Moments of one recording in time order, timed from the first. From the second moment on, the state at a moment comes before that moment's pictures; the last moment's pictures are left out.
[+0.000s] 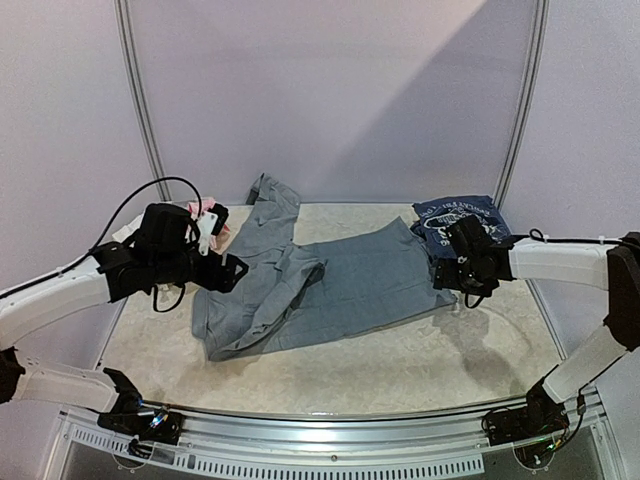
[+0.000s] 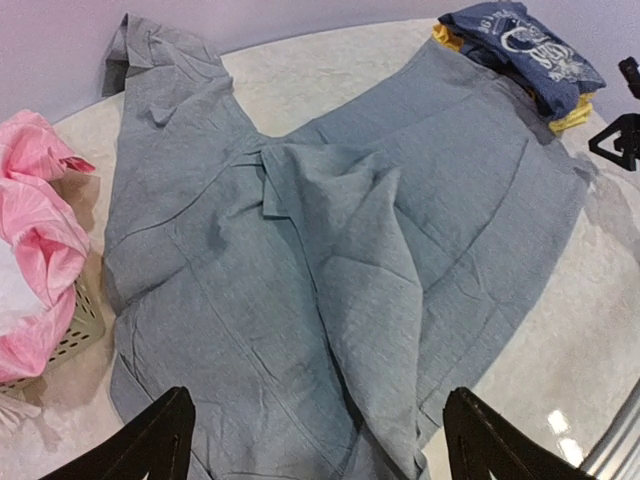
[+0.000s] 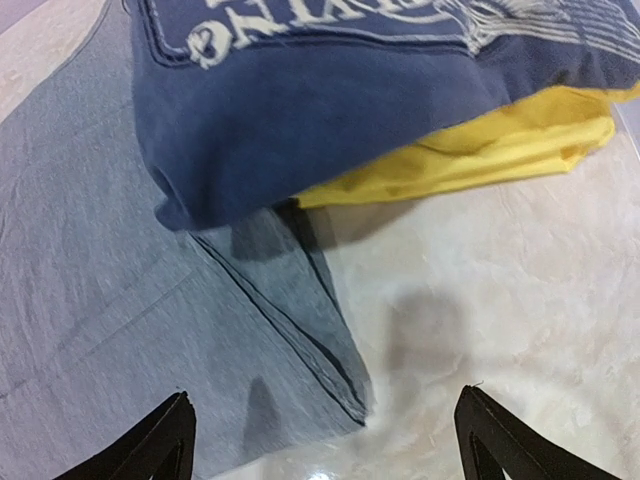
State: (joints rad) left arm -0.61 1.12 0.82 -0.34 -0.07 -0.15; right arm 0.48 1.51 0.89 -0.42 0.37 0.65
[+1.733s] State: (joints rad) left arm -0.68 1.52 0.82 -0.25 -0.22 -0.12; right arm 0.48 1.49 0.78 -0.30 0.31 0.65
